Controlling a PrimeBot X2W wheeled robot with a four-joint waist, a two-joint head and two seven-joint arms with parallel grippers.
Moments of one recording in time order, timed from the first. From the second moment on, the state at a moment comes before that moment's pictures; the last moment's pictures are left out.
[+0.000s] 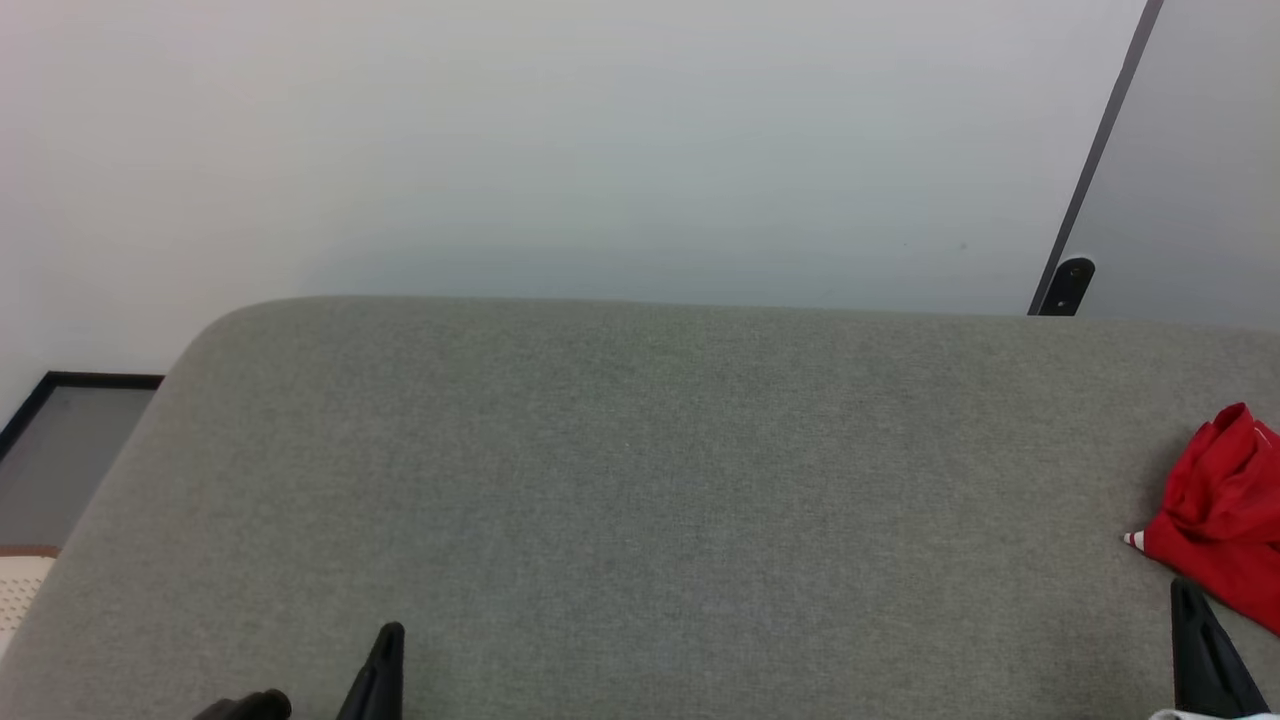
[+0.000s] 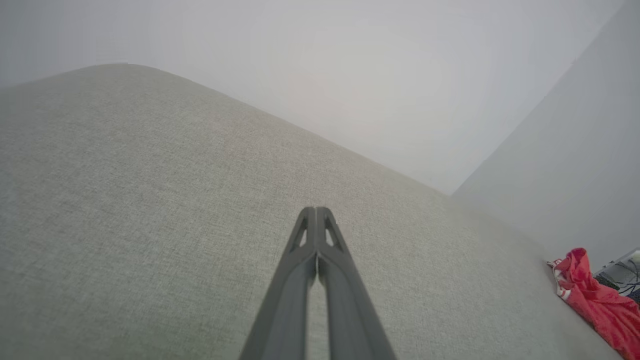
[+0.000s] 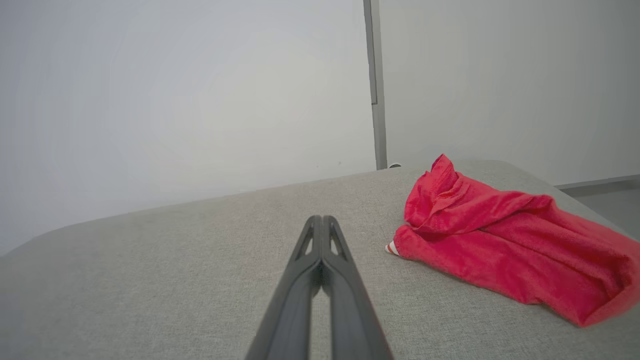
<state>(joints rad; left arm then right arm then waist) 0.10 0.14 -0.06 0.23 -0.56 -0.13 -0.20 0.10 -0.12 -0.17 0.15 0.31 0.13 -0.19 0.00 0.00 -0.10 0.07</state>
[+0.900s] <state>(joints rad) 0.03 0.11 0.00 0.24 -0.92 -0.13 -0.10 0.03 -0.10 -0.15 0.18 0.75 0.13 -0.09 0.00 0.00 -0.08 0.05</state>
